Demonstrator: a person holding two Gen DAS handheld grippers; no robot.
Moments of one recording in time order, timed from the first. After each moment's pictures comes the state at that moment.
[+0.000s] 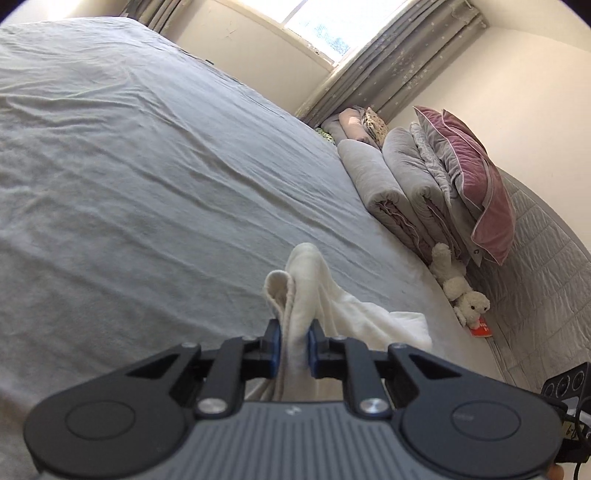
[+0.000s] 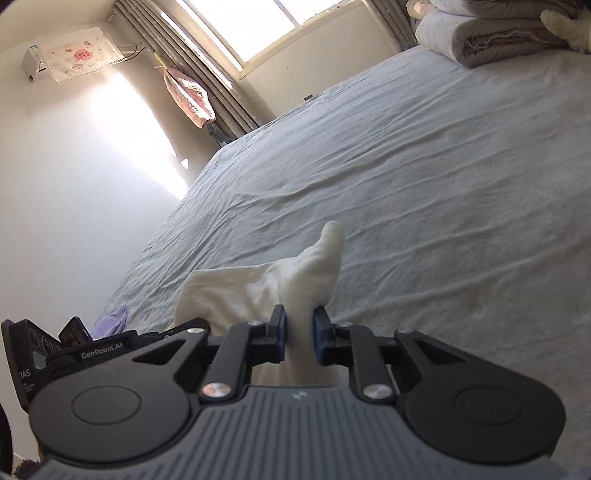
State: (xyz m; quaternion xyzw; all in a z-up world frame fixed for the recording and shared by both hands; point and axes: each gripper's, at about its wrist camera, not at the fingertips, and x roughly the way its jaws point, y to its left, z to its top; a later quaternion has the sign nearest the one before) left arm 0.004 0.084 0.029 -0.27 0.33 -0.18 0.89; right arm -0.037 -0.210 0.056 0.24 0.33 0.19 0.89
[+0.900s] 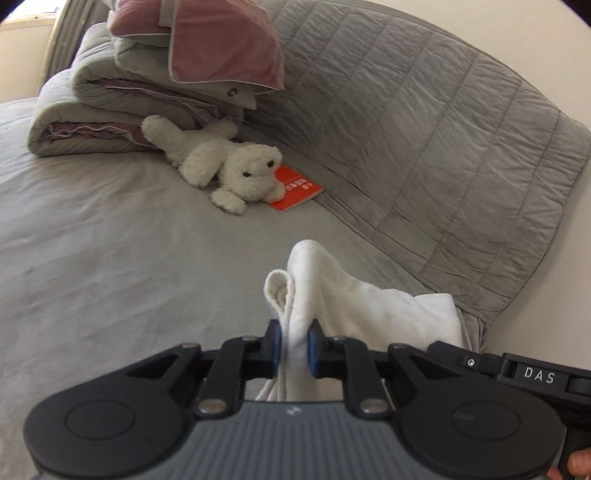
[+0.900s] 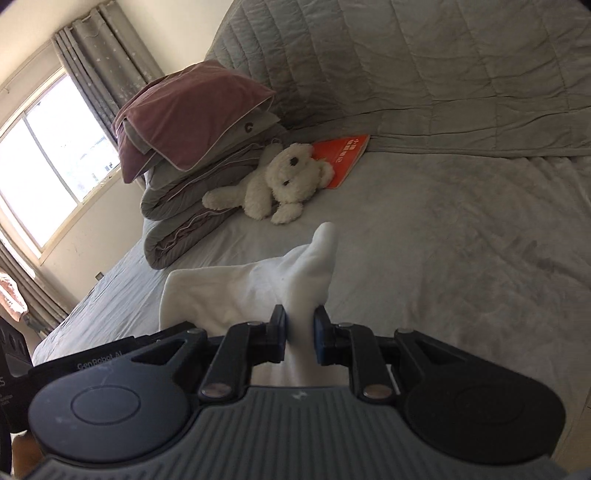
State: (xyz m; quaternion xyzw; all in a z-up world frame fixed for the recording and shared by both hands) left arm 0.036 -0.432 0.078 -0.03 0.35 -0.48 0.80; right arm -0.147 -0.585 0.090 0.32 0.20 -0.21 0.90
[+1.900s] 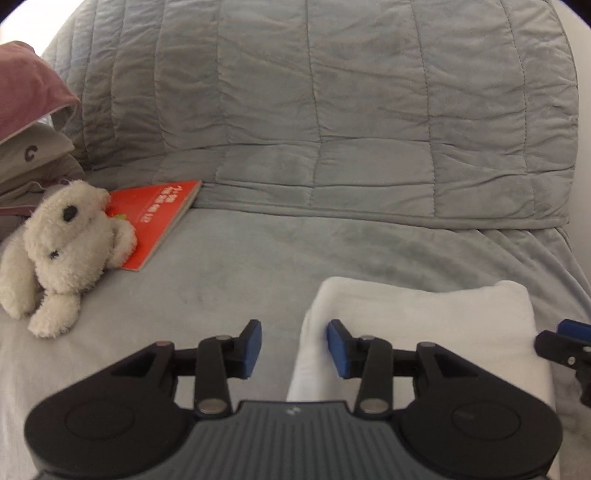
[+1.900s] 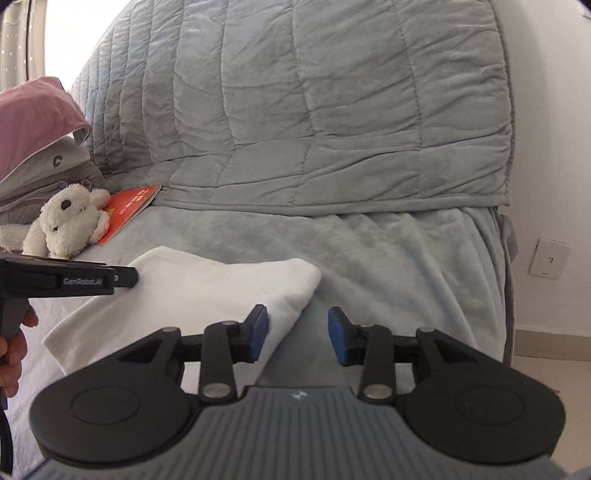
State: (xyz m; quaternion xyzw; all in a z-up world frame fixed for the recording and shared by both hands) left arm 0.044 -0.705 0.004 0.21 0.20 -0.53 0.80; right arm -0.165 -0.727 -0.012 0.18 0.17 -0.45 0.86
